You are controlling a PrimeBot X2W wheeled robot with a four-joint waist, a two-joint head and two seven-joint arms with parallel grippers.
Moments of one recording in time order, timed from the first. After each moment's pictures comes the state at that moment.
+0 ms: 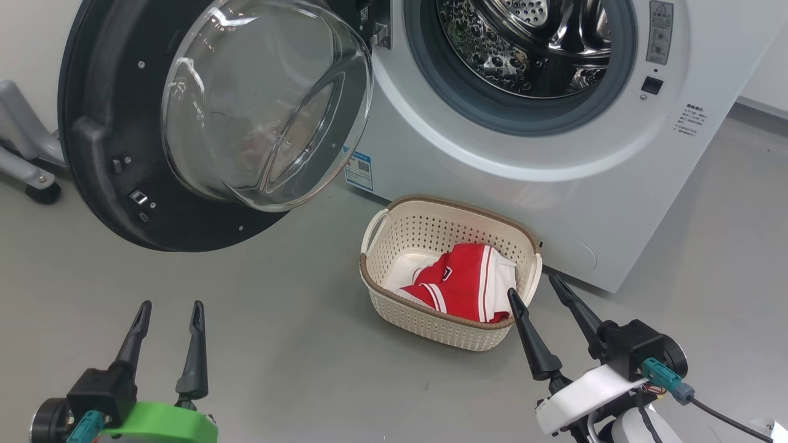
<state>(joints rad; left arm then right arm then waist) 0.01 0.04 0.00 0.16 -0.23 -0.10 -0.25 -0.04 -0.05 0.29 0.22 0.25 0.11 -0.25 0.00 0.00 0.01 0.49</state>
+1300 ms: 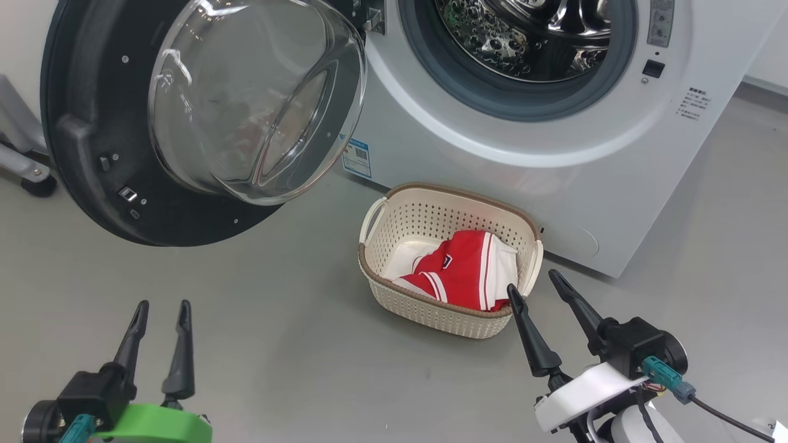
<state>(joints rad) 0.03 0.04 0.02 0.14 -0.23 -0.10 -0.25 -0.04 -0.05 0.30 0.20 0.25 0.11 -0.25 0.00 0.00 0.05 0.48</state>
